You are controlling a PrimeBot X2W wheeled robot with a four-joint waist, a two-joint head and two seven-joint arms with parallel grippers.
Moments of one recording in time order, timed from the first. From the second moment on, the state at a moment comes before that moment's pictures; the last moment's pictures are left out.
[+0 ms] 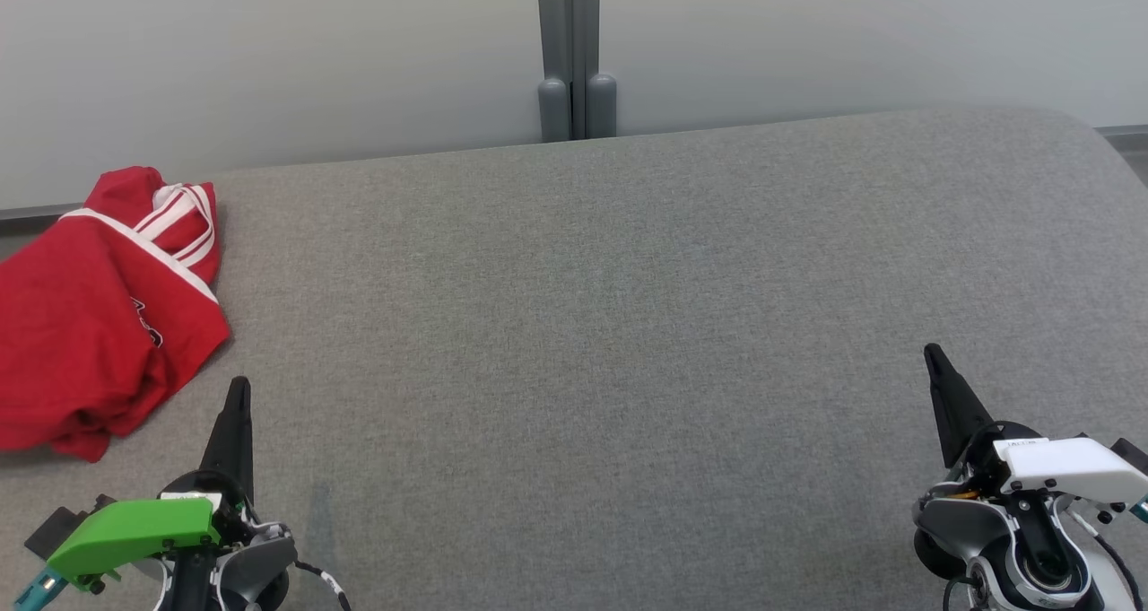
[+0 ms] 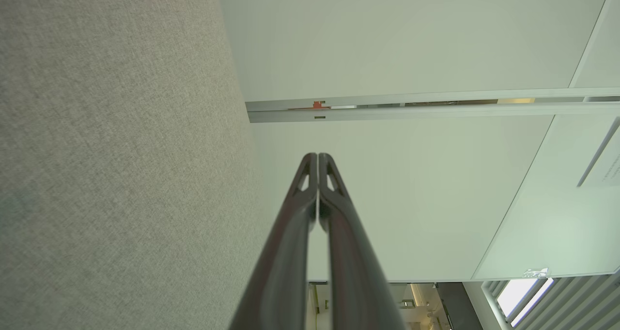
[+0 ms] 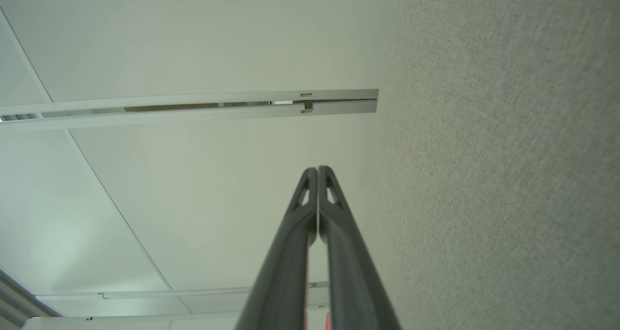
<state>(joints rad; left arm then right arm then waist) -0.10 0.05 0.11 0.25 -1.61 -0.13 0.11 -0.11 -0.05 -0.11 0.25 1.61 0.13 0.11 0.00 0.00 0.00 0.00</state>
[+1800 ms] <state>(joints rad) -0.10 0.05 0.11 0.25 -1.61 -0.13 0.11 -0.11 -0.05 -0.11 0.25 1.61 0.13 0.11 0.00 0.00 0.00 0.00</state>
